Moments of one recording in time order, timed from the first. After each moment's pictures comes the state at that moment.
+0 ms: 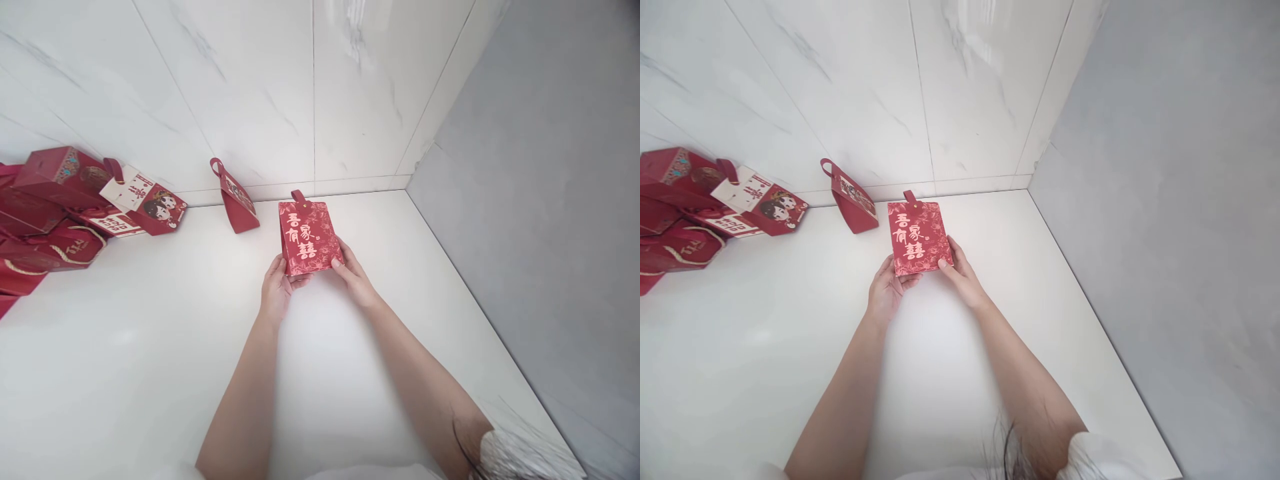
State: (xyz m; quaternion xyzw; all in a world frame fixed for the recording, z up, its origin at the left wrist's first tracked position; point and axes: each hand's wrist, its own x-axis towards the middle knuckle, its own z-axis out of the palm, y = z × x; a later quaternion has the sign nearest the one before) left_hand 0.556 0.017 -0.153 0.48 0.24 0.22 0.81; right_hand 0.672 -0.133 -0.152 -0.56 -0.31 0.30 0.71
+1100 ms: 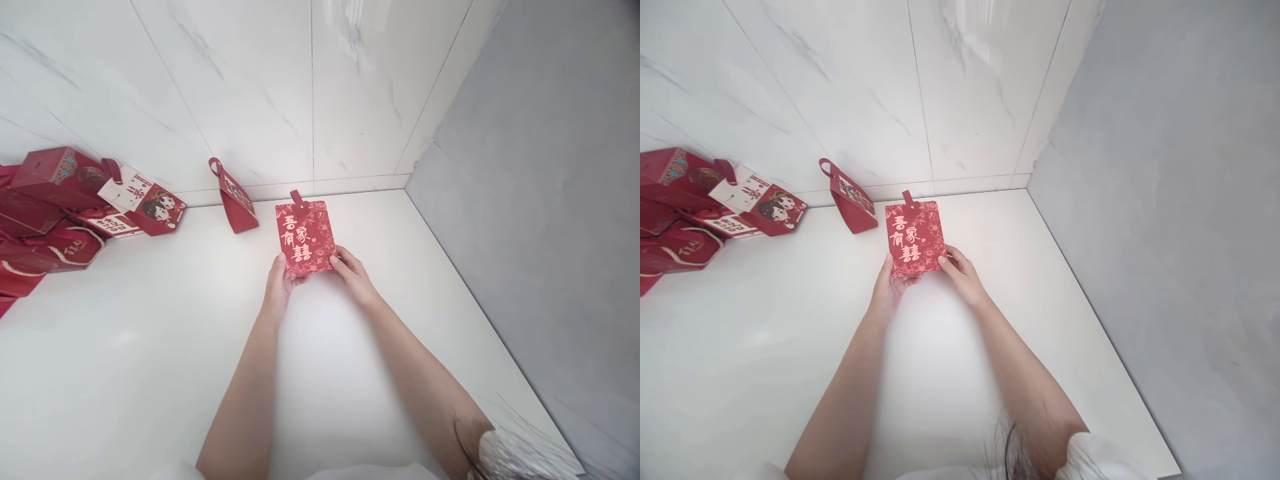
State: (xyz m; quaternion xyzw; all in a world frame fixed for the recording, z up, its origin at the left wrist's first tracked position) left_hand 0.558 0.012 -0.145 0.51 0.24 0.21 0.80; right_hand 0.676 -0.129 -0.161 -0.55 -0.28 0.30 0.73
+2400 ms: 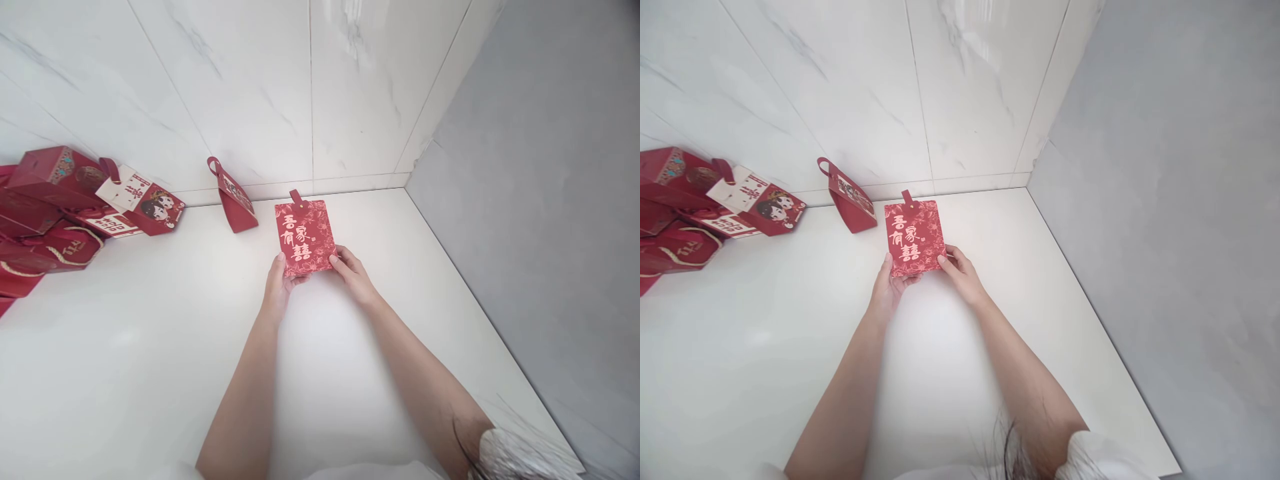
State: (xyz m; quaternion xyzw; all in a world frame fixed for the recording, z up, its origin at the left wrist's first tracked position) left_hand 0.559 0.013 -0.147 0.51 0.25 0.21 0.80; right_hand 0.676 -0.129 -0.161 -0.56 -0.27 0.30 0.72
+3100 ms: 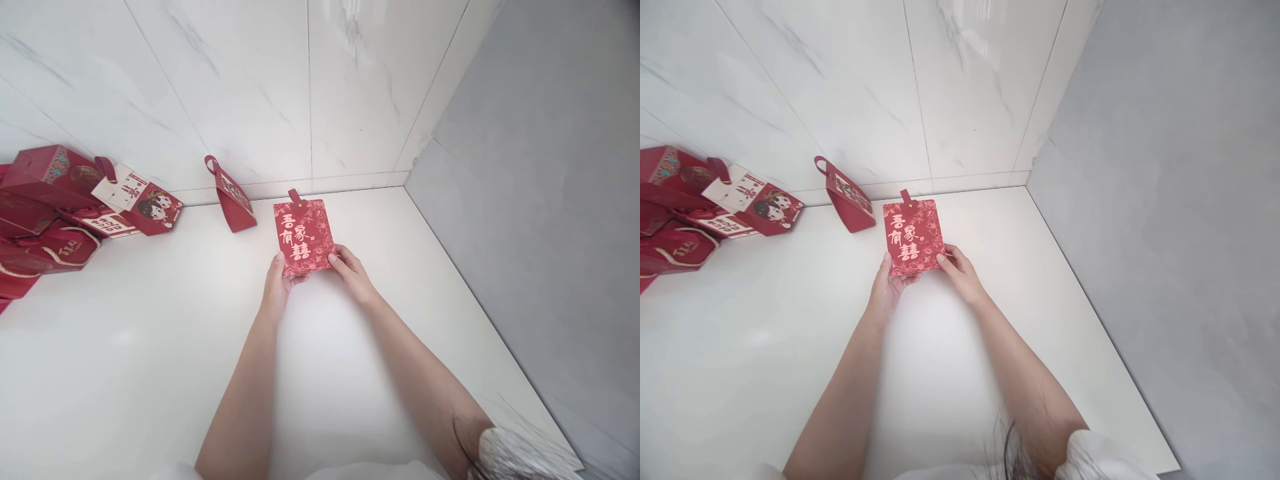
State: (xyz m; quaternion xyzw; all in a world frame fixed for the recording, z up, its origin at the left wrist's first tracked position) left_hand 0.559 0.012 -0.146 0.51 0.24 0.21 0.80; right_hand 0.677 -0.128 -0.161 -0.57 -0.27 0.30 0.72
